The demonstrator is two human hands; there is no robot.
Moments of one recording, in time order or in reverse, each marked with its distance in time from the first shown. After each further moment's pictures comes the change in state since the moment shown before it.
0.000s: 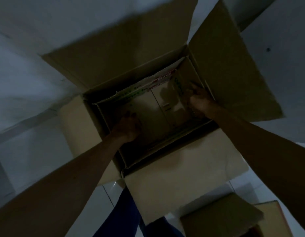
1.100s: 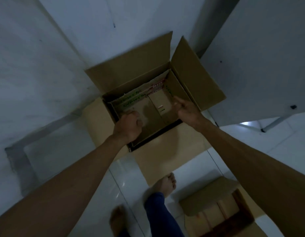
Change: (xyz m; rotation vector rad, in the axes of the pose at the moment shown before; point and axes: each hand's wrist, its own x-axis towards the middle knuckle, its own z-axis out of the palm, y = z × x) left_hand -0.162 0.020 -0.038 -0.152 0.343 0.176; right_hand -0.183 -0.003 -0.004 -0.043 -0.009 -0.194
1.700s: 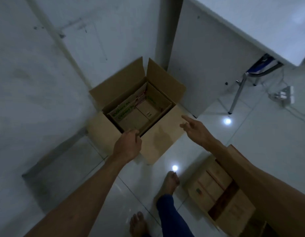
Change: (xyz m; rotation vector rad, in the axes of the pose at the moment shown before) left_hand -0.190 0.023 -0.038 -0.024 0.067 0.235; right_hand -0.261 0.027 -0.012 -0.043 0.237 -0.021
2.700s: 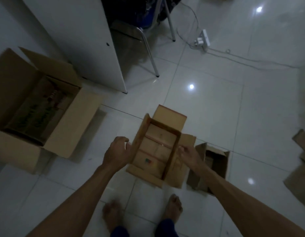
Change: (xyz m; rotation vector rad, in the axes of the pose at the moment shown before) left_hand -0.111 0.208 0.288 0.112 -0.244 0.236; right_hand -0.233 0.391 -0.061 0.378 0.216 0.521
